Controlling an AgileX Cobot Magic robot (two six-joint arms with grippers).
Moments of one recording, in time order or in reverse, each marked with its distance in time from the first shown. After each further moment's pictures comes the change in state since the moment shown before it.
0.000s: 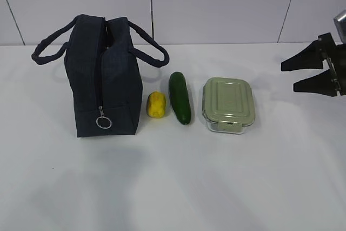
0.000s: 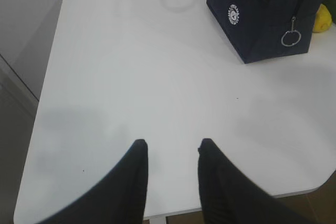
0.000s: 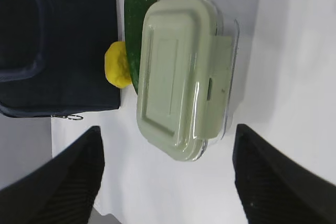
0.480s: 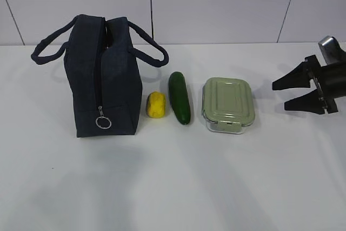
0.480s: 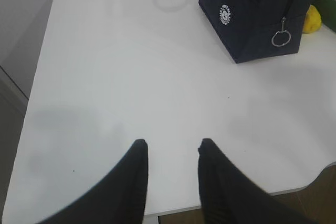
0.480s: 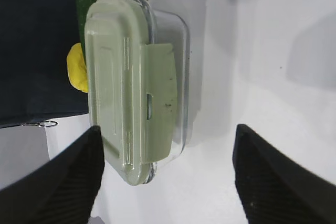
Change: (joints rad) left arm 0.000 0.000 0.000 -0.025 0.000 0.000; right arm 0.006 0.174 -0.073 -0.001 0.001 -0.002
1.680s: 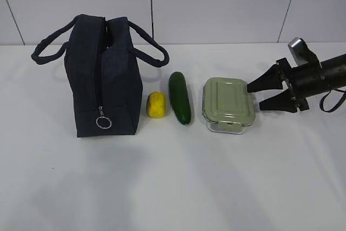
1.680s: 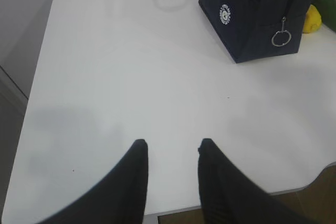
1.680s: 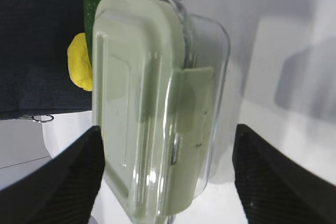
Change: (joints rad) left arm 0.000 0.000 0.000 -0.002 0.000 0.000; right arm 0.114 0.095 -0.101 0.014 0.000 -0.006
